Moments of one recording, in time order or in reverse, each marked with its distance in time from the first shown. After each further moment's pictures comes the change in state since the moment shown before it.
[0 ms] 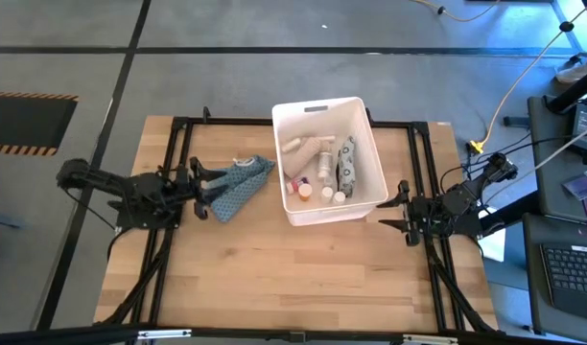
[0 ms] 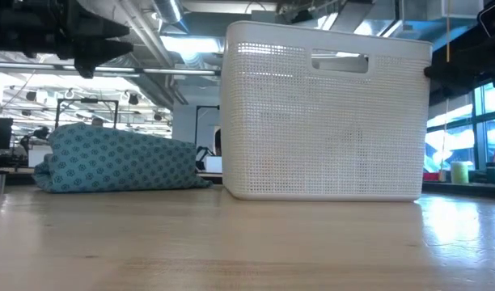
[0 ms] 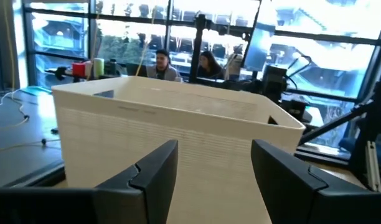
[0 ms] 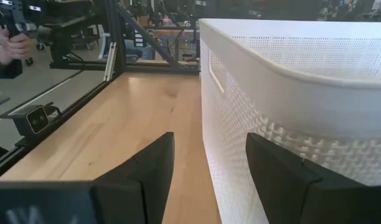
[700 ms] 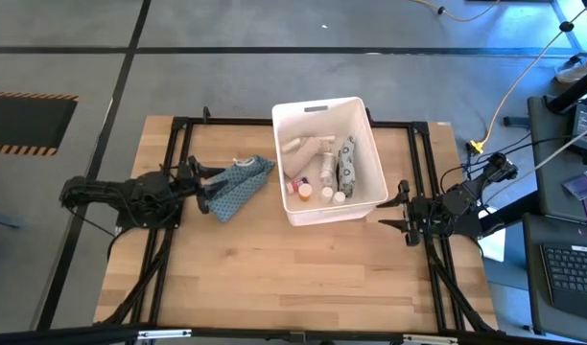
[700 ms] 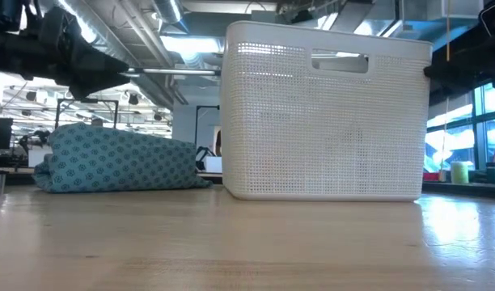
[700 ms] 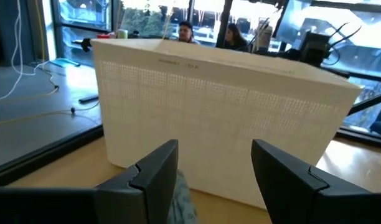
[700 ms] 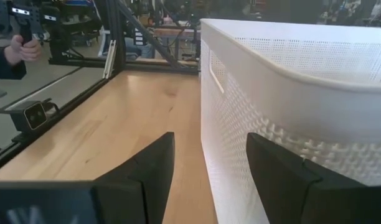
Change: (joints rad) left arm 0.187 -0.185 -0.048 -0.278 0.098 -0.089; right arm 0.000 0.000 0.000 0.000 0.001 -0.027
